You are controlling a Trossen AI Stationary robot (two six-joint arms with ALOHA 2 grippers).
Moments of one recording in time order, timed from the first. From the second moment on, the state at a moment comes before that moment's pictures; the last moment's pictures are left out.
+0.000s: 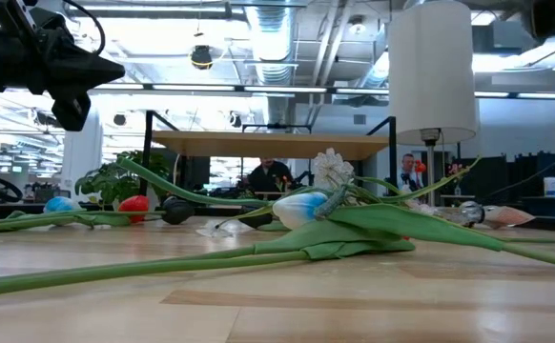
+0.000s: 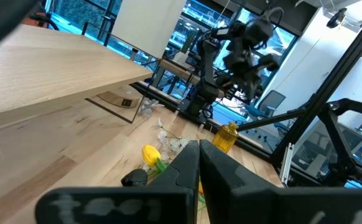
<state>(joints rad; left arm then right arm) -0.31 0.03 0.02 0.06 -0.48 -0.46 0.44 0.56 0.67 -0.88 -0.23 1.30</state>
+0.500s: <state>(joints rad) -0.31 0.03 0.02 0.06 -0.48 -0.46 0.67 0.77 0.68 -1.06 -0.02 1.66</state>
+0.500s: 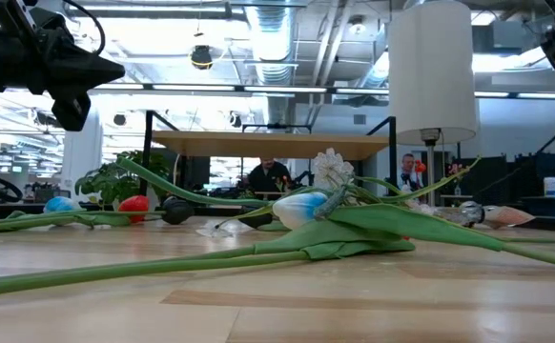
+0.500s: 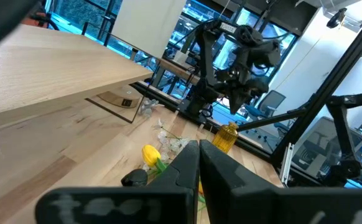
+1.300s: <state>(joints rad) -0.31 0.03 0.02 0.06 -0.48 -0.46 0.69 1.15 0.95 -1.23 -0.07 1.75</state>
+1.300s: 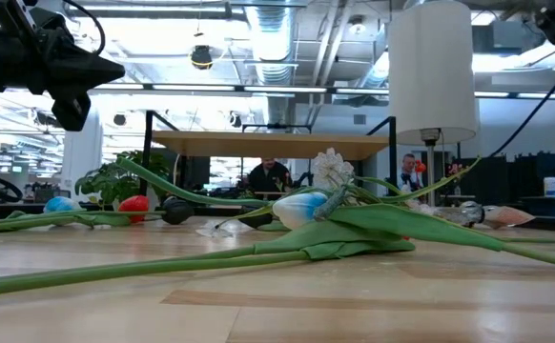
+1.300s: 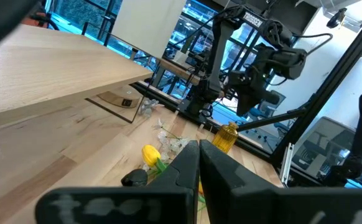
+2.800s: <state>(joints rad) -0.31 0.03 0.02 0.06 -0.48 -0.46 0.61 1.36 0.94 -1.20 -0.10 1.43</state>
